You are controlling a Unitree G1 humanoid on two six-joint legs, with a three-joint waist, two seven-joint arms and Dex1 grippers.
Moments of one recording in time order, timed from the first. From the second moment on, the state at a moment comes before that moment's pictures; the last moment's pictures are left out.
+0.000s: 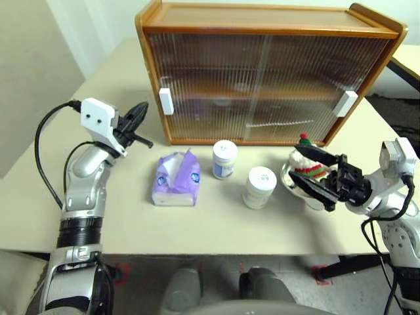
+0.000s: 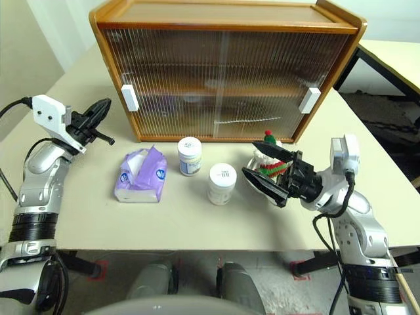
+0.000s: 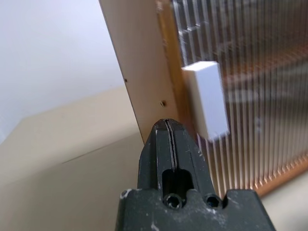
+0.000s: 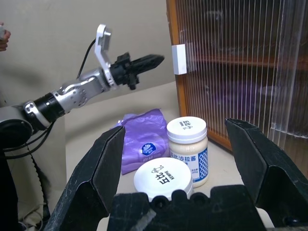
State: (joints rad) left arm -0.42 0.45 0.19 0.21 -0.23 -0.06 -0.52; right arm -0.01 -0.49 -0.21 -0.16 0.72 0.13 1.15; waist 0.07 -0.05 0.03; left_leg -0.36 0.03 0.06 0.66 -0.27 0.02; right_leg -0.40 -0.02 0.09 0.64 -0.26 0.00
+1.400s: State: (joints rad) left arm -0.60 0.24 -0.06 0.37 -0.11 -0.10 -0.57; right arm -0.01 -0.47 -0.17 -0.21 0.72 0.13 1.09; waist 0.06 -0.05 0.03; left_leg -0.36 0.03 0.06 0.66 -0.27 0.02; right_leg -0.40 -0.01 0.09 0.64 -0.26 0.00
